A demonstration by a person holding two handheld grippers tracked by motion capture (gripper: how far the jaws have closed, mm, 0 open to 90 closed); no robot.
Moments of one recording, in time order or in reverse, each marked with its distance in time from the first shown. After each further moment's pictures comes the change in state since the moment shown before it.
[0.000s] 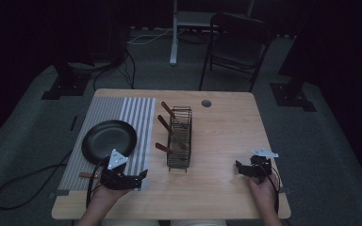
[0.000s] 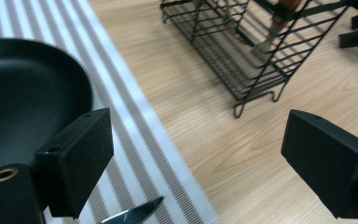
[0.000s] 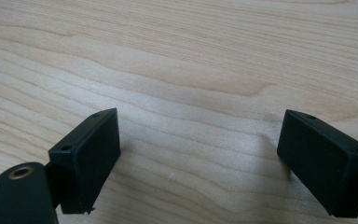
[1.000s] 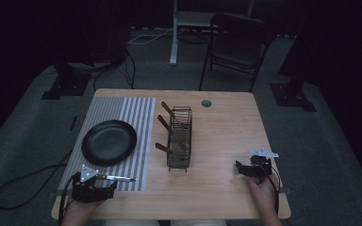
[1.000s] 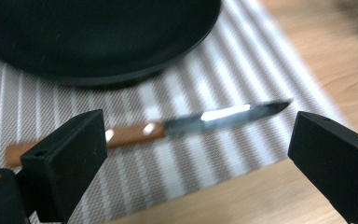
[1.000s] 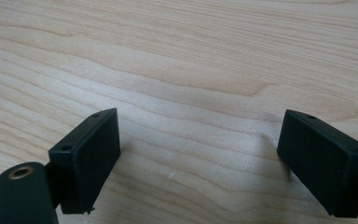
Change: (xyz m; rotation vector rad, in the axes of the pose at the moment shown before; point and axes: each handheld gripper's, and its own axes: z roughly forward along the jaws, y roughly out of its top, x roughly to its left) left arm 0.060 -0.073 -0.021 0.097 0.181 -0.120; right arm 0.000 0.000 0.000 0.000 0.000 0.001
